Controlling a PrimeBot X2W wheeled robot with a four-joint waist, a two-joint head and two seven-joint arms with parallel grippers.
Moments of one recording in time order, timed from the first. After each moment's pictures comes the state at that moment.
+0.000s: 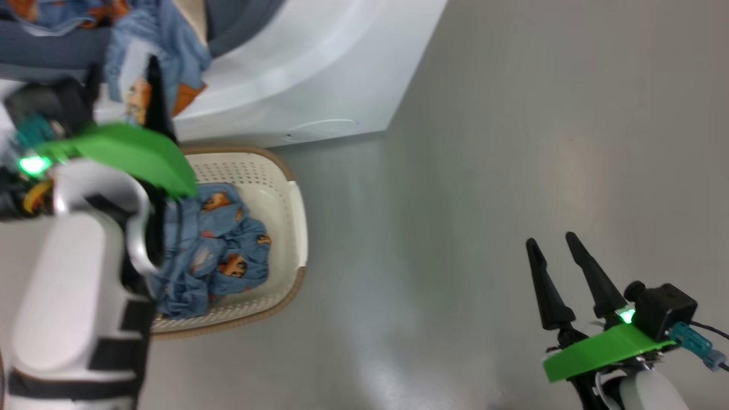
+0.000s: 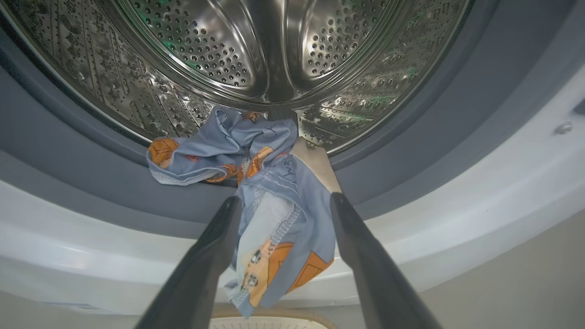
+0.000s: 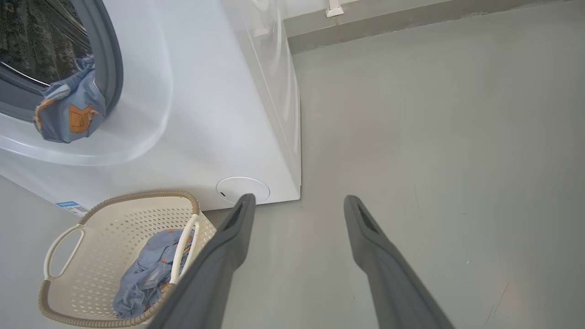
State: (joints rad) left arm -0.66 0.14 -0.18 0.17 -0.31 0.25 0.14; right arm -0.13 -0.12 0.07 0.15 0.36 0.13 -0.25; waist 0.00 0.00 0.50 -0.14
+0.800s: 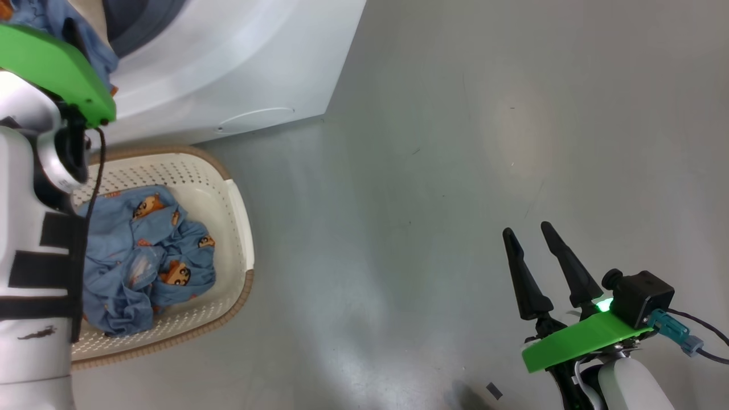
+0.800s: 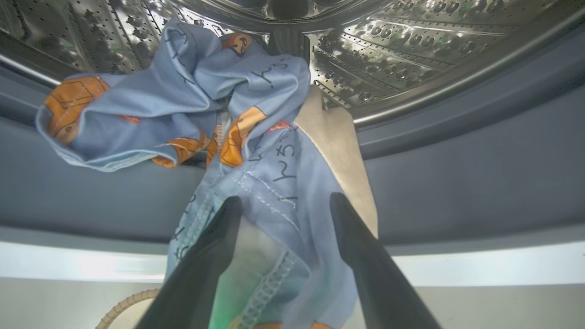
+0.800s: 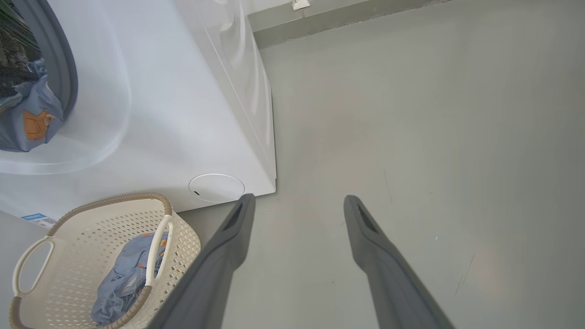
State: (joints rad) left arm -0.94 0.22 -0.12 0.45 -0.36 0.25 0.40; right arm -0.19 -0.08 0.12 0.19 0.38 0.13 -0.25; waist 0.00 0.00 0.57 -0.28
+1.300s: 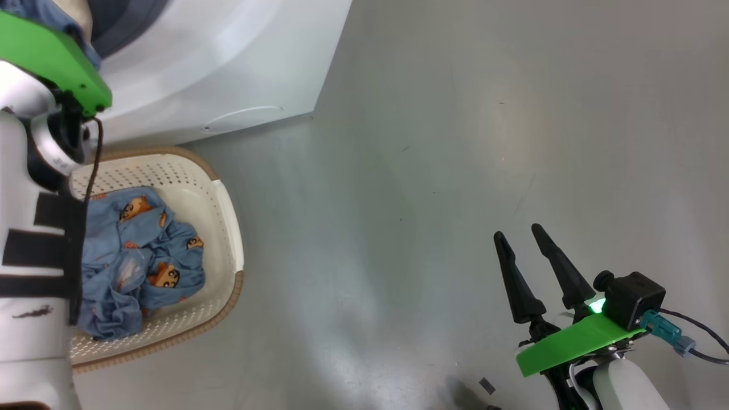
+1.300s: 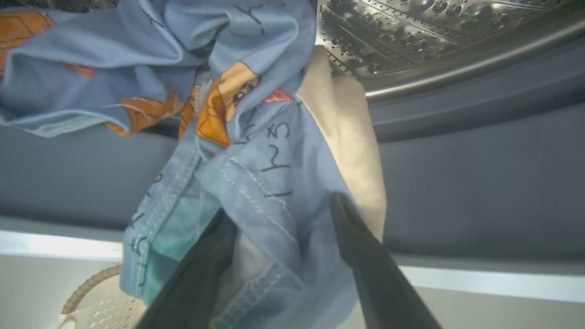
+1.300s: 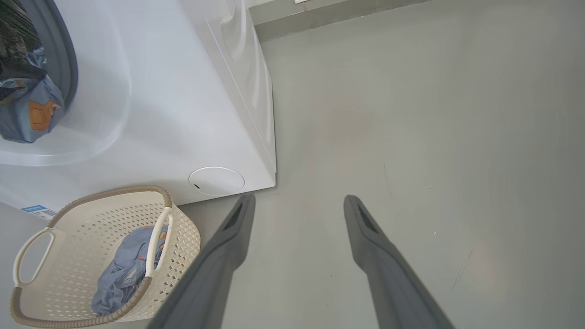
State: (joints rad) left arm -1.00 0.20 -0.11 0.55 -0.41 0.27 0.46; right arm -0.19 -0.08 0.14 0.19 0.38 0.13 -0.25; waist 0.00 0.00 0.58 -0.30
